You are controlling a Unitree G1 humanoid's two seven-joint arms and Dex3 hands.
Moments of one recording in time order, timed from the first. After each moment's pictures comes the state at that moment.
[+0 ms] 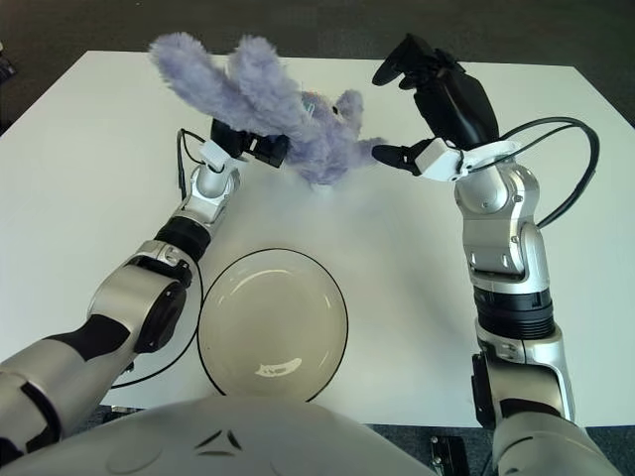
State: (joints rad) left arm -0.84 -0.07 -0.08 0.93 0.12 -1.09 0.05; right arm -0.39 -0.52 -0.09 -0.28 -0.44 -0.01 0.25
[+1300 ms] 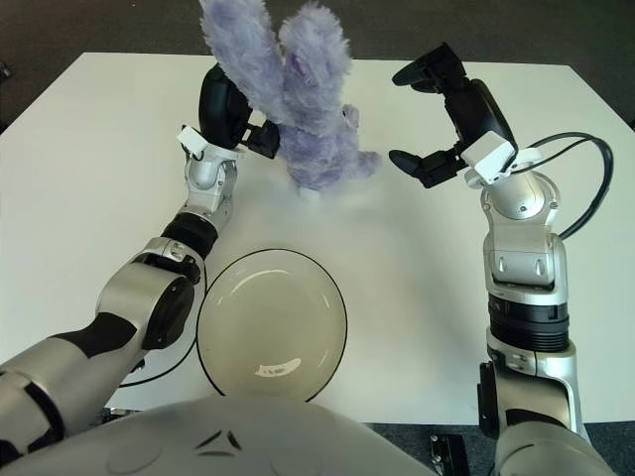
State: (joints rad) left arm -0.86 -0.12 0.00 0.91 -0.19 -1.06 -0.27; right arm -0.34 -0.52 -0.17 -0.20 -0.14 0.12 0.32
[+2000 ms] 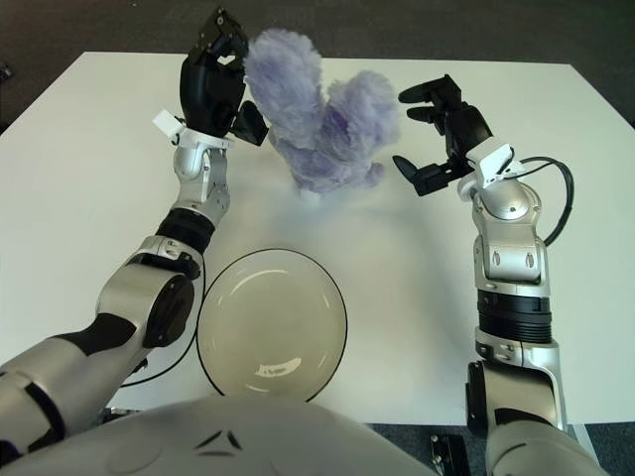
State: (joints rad) left arm -0.86 -0.13 0.07 0.82 -0.33 -0.93 -0.39; right arm -0.32 -0.41 -0.18 -0.14 0.03 0.09 0.31
